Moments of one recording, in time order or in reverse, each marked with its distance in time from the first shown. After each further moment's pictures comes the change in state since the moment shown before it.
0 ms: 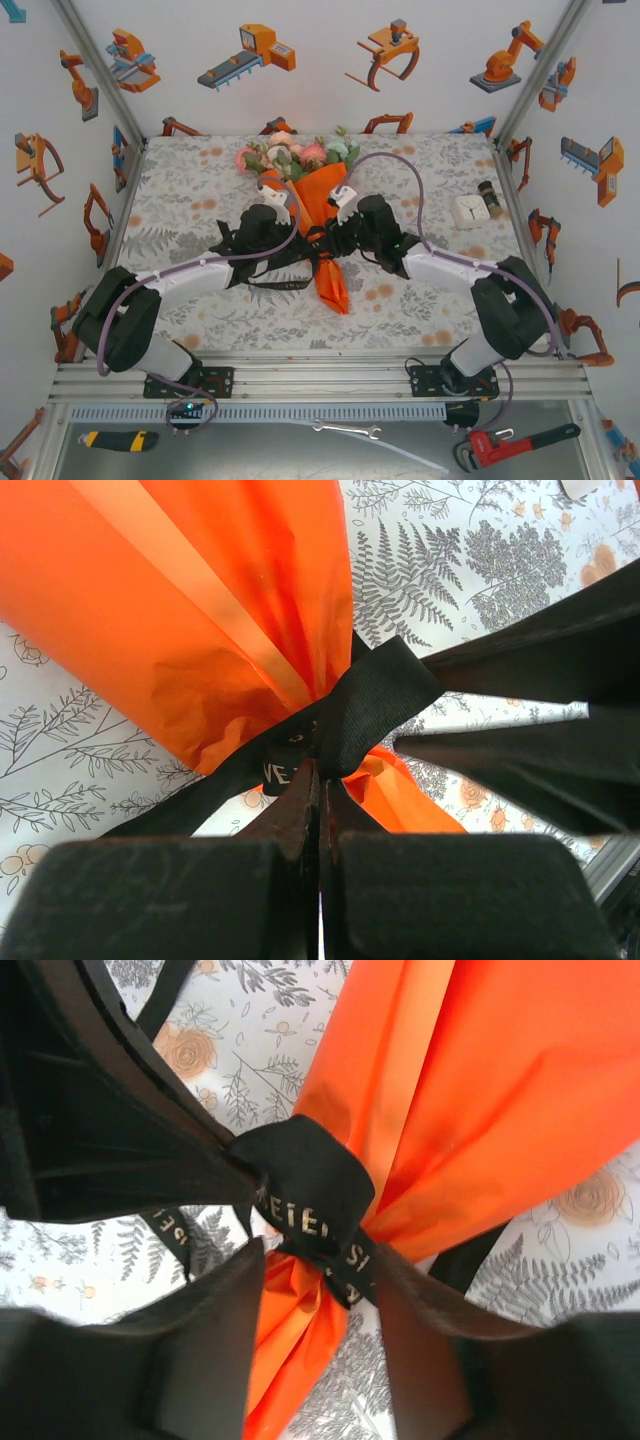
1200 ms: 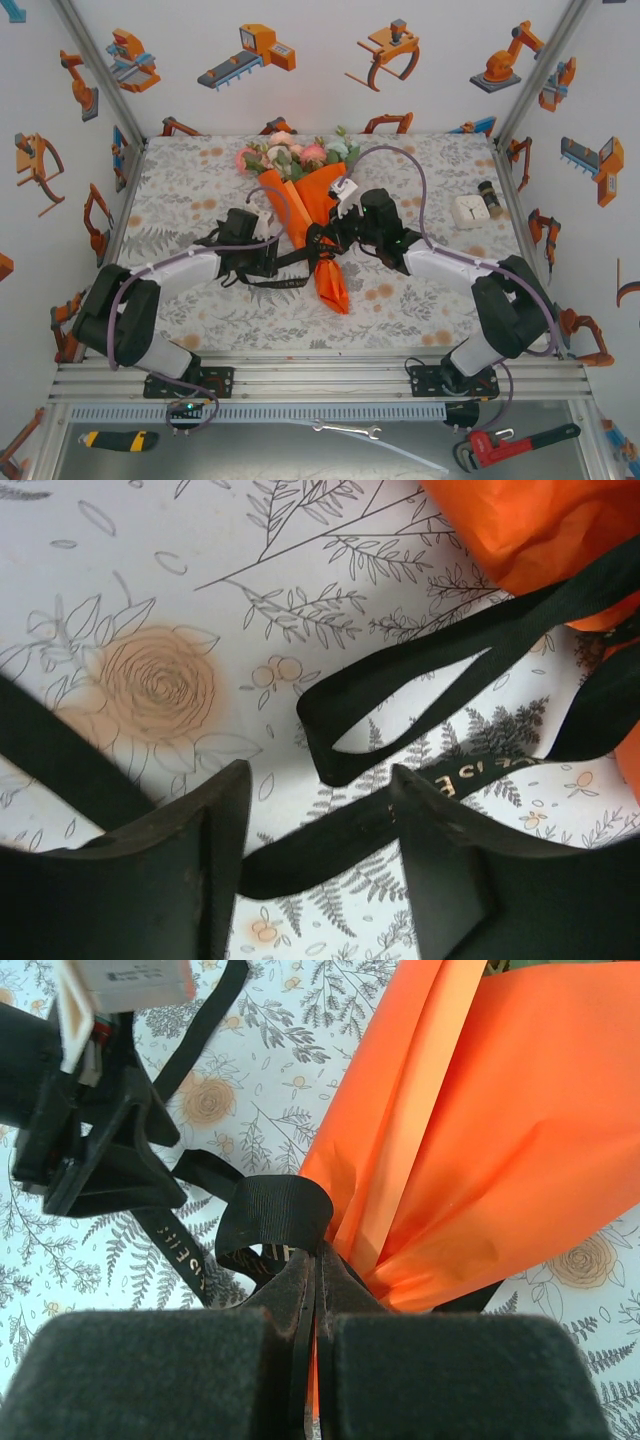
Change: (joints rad) left arm 0.182 0.032 -0.005 -0.402 -0.022 0.288; right arm -0.019 -0.013 0.023 0.038 -0.056 0.002
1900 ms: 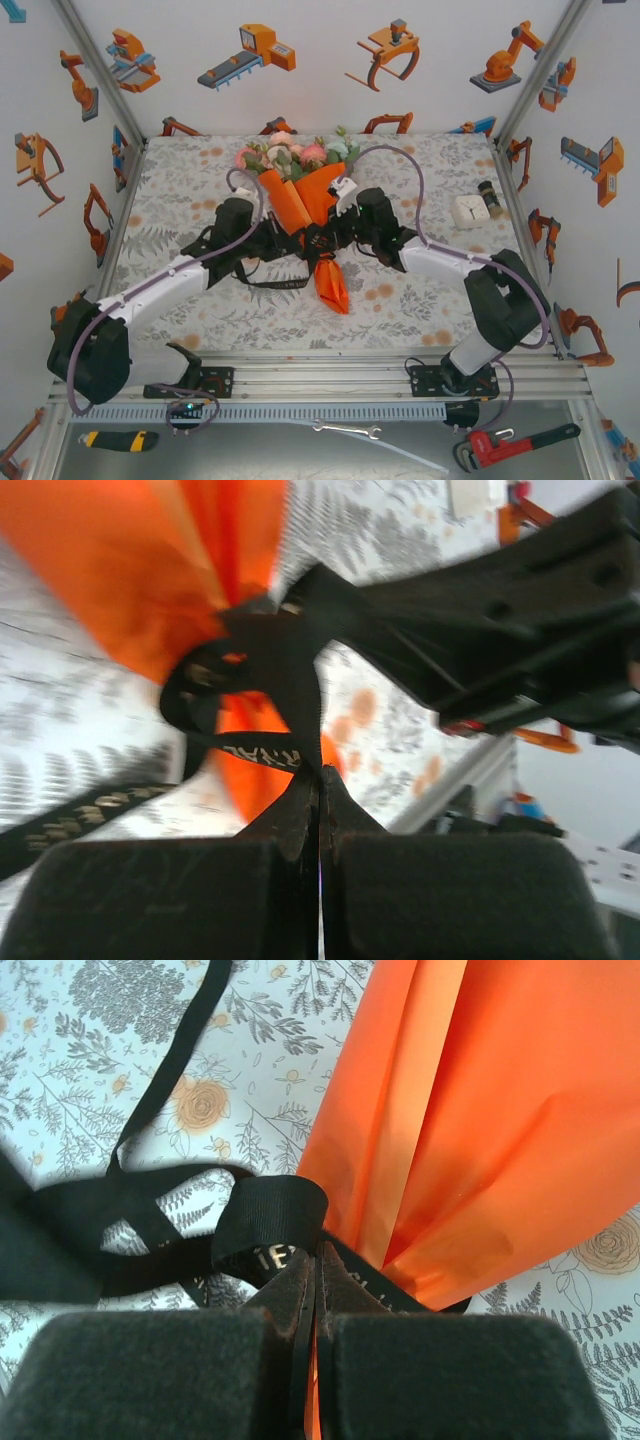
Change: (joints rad) left arm -0.148 -0.220 0.032 0.171 0.203 -0.669; right arm 0.000 0.060 0.034 -0.012 0.029 0.089
